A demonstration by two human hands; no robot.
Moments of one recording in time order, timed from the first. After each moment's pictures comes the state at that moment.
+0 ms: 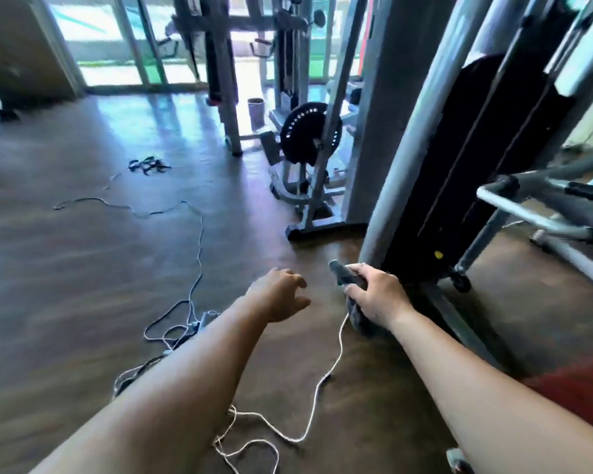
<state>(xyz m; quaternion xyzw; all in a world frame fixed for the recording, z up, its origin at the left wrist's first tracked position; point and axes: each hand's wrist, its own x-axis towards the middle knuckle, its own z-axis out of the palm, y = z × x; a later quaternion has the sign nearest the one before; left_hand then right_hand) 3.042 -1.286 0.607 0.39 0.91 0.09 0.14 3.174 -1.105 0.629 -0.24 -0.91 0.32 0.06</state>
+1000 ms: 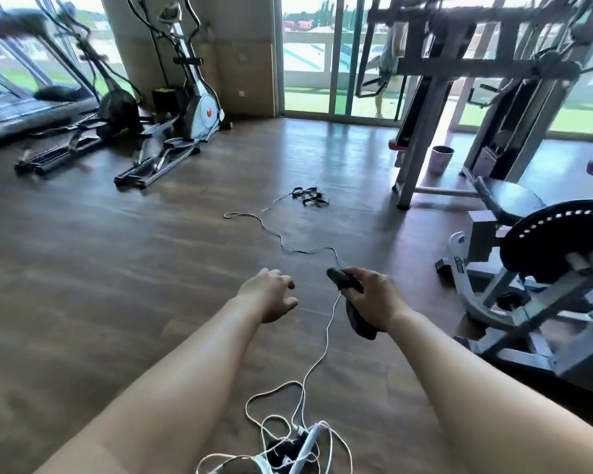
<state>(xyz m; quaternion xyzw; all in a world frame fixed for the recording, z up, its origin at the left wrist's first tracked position) 2.502 -1.555 0.606 0.09 0.99 0.07 0.11 2.520 -1.315 0.620 0.04 -0.94 0.33 -0.03</state>
